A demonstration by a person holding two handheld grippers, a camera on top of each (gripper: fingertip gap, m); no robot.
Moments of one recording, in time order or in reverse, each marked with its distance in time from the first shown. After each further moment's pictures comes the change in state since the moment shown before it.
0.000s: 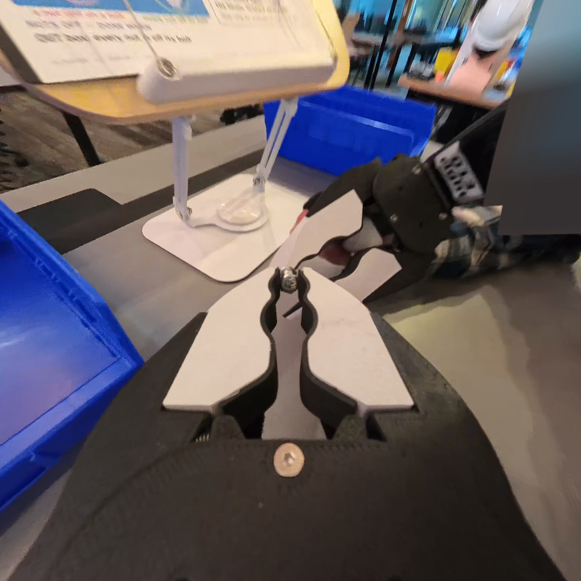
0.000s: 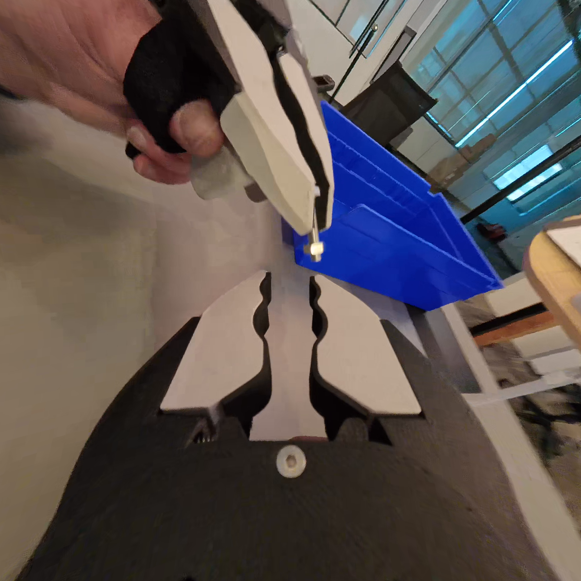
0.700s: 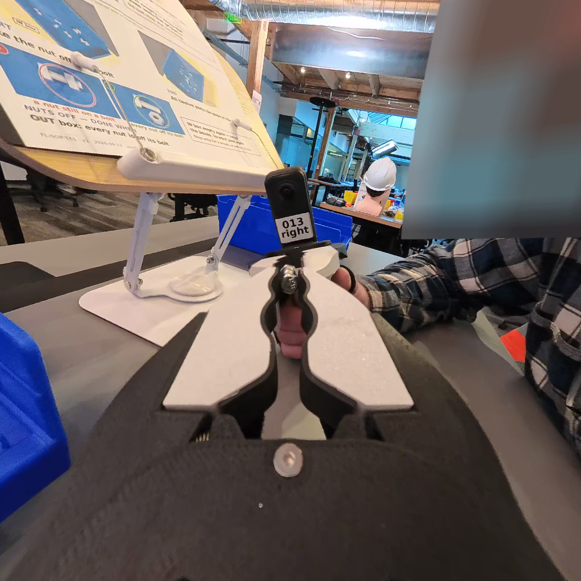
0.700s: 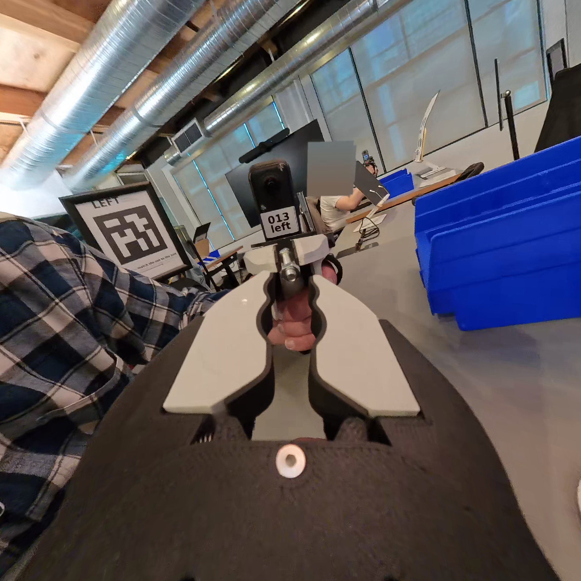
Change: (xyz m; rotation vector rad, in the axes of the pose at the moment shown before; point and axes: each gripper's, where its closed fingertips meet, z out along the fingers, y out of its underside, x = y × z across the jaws) left arm 0.019 -0.027 -0.003 0.358 0.206 -0.085; right arm 0.016 -0.048 -0.036 0.593 -0.575 0.962
